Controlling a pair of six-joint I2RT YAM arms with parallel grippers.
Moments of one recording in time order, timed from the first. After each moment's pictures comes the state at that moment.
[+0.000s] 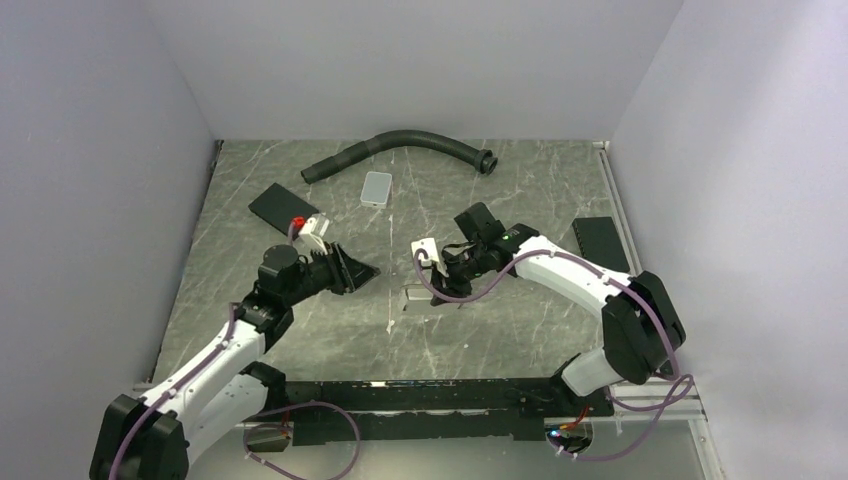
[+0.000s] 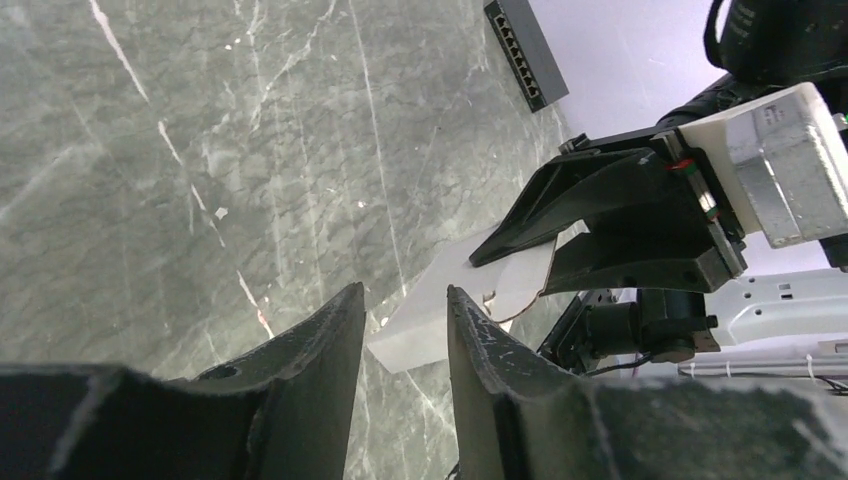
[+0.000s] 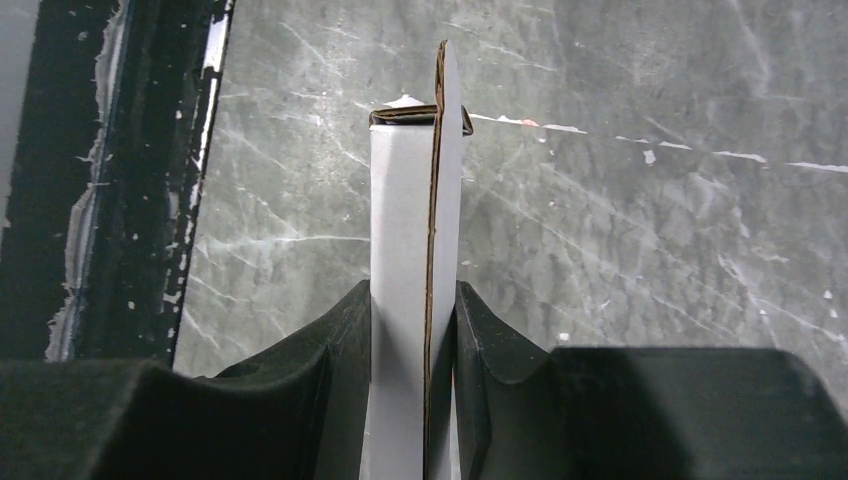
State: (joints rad) left arm -0.39 0.85 0.38 0.21 0.47 -0.68; right arm 0.66 1.47 1.00 -0.57 -0.79 -0.84
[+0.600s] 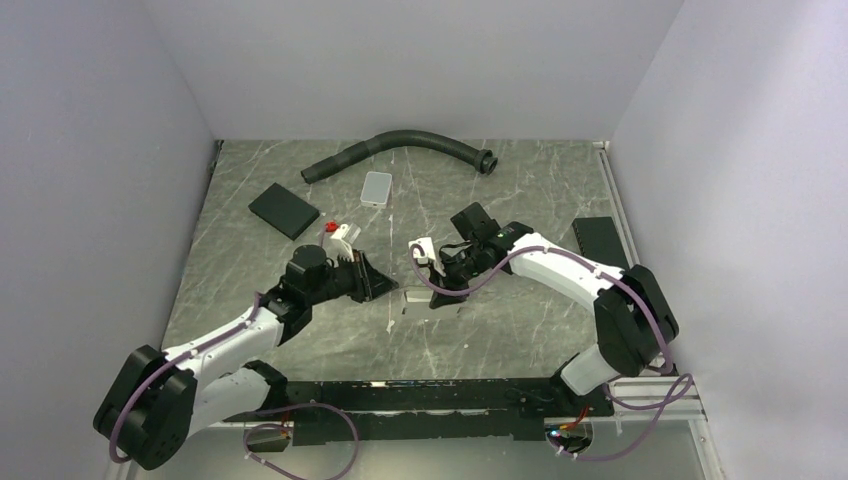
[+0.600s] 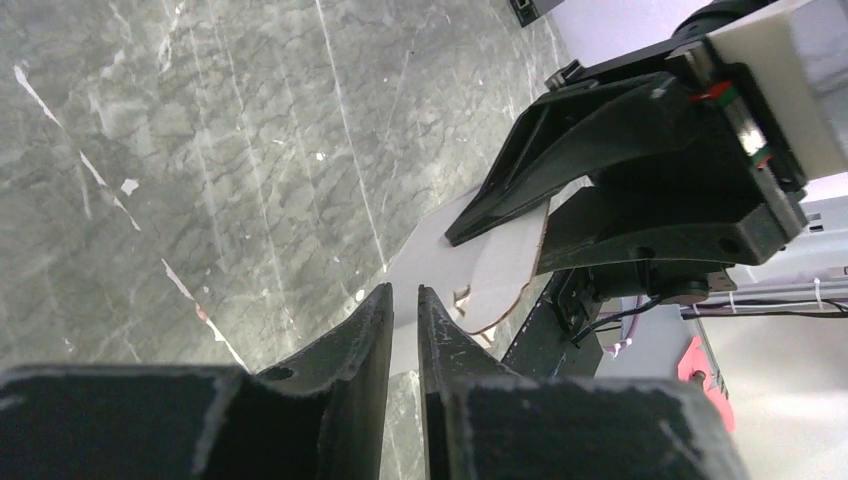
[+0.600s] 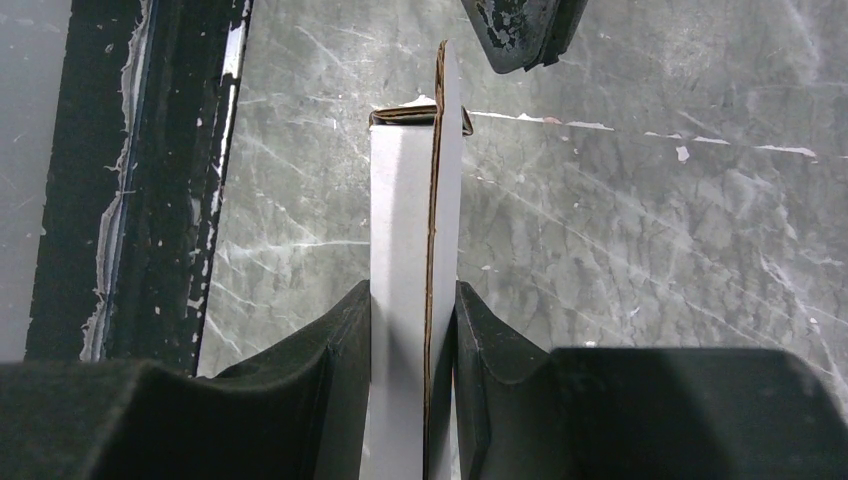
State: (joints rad) left arm -0.54 1.06 0.39 0.35 0.48 -0.66; right arm 0.66 1.52 1.02 -0.60 -0.81 -0.81
